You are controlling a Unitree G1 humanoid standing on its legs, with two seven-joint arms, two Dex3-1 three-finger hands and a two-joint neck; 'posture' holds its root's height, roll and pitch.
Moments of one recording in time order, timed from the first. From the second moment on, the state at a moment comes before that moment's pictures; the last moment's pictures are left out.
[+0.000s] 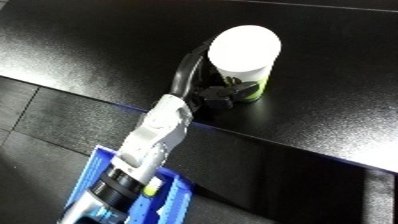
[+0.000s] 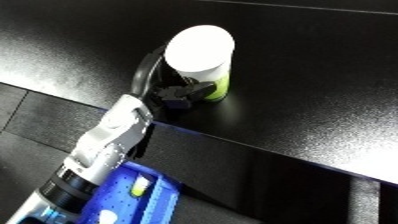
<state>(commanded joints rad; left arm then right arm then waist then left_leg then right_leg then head) -1.06 0.46 -0.43 0.51 -0.87 0.03 0.06 -0.34 -0.35 0.32 1.21 0.80 0.04 0.26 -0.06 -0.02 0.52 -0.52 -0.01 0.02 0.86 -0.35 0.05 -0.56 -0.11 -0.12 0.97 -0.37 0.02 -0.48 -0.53</state>
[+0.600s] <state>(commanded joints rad) -0.97 0.53 -0.36 0.30 -0.91 0.02 0.00 -0.31 -0.35 0.31 1.20 0.83 0.03 0.25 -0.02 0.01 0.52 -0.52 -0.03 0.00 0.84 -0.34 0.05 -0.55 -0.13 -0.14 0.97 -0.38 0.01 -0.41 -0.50</state>
